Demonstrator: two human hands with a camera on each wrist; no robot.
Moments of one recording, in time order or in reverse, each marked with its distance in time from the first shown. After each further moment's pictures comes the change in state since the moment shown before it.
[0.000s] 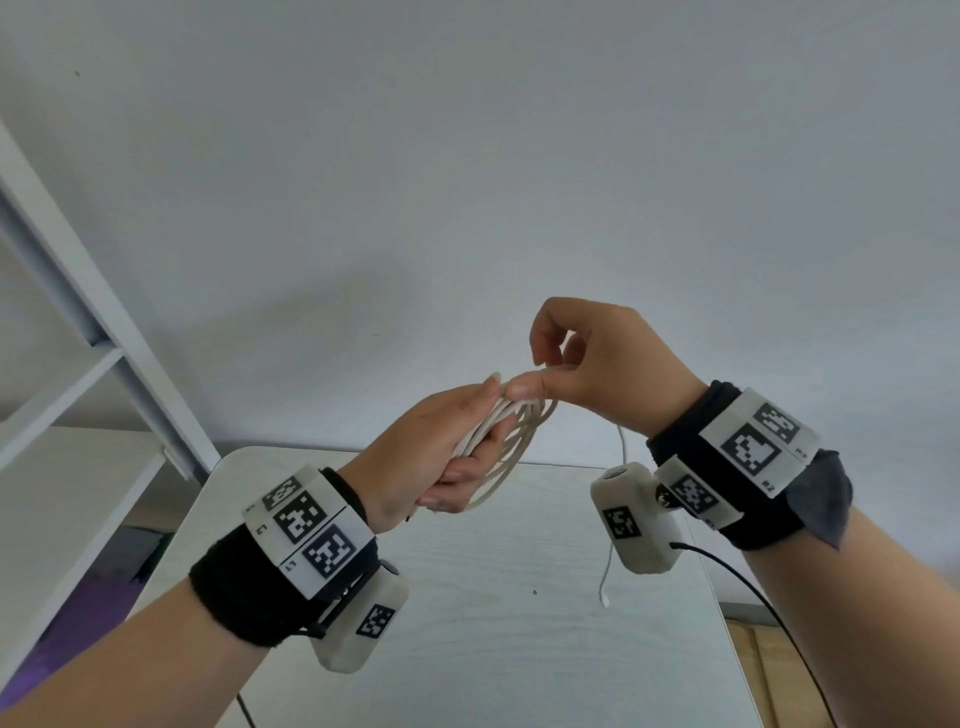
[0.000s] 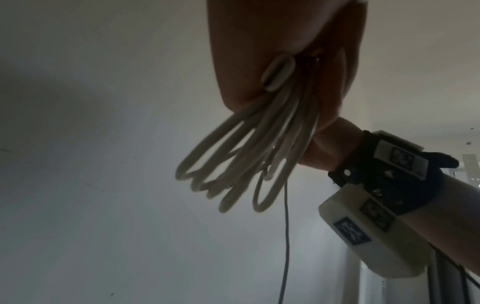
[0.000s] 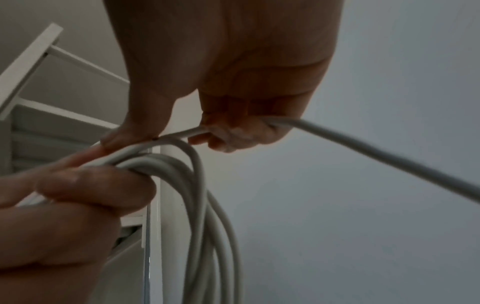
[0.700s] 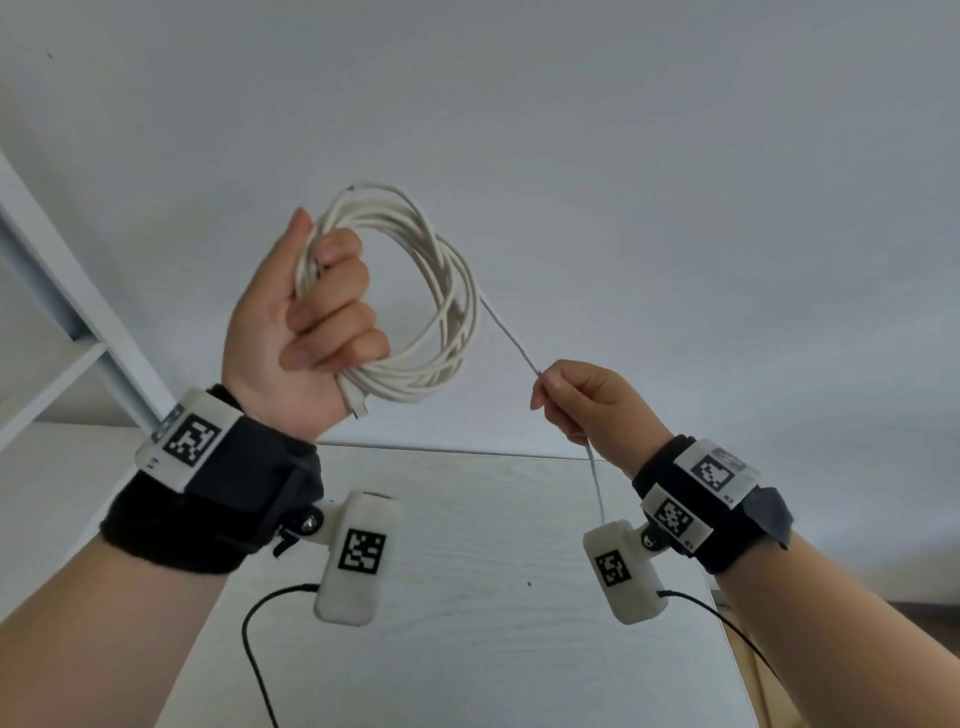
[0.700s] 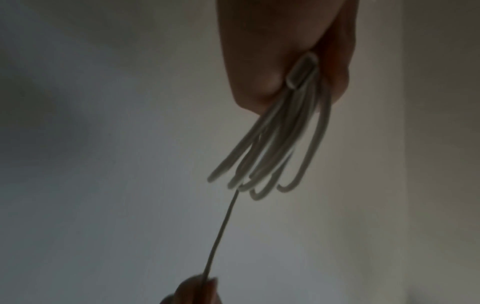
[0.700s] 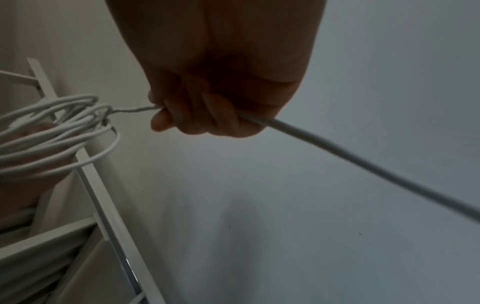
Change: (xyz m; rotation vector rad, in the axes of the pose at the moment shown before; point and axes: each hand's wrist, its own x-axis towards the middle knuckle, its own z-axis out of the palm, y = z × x) left_hand 0.007 0.040 -0.075 -1.064 -0.400 0.244; right_hand -0.024 0.063 0.036 0.439 -0.050 0.235
